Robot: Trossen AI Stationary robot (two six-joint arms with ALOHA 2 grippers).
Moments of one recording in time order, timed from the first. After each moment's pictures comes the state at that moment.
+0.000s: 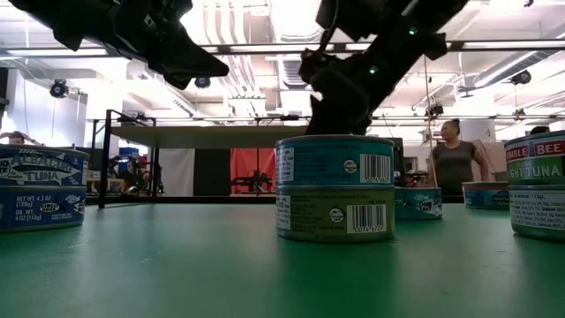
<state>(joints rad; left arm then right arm) -0.05 1.09 0.54 0.22 -0.12 0.02 0.09 1.76 1.04 -0.12 0.25 0.21</state>
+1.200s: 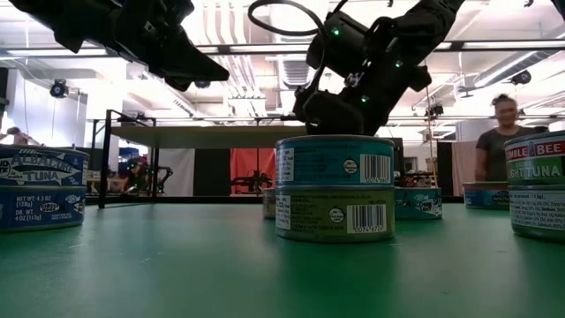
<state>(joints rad) -0.05 1.10 0.54 0.22 -0.12 0.04 0.01 1.94 1.01 -0.08 0.01 0.33</state>
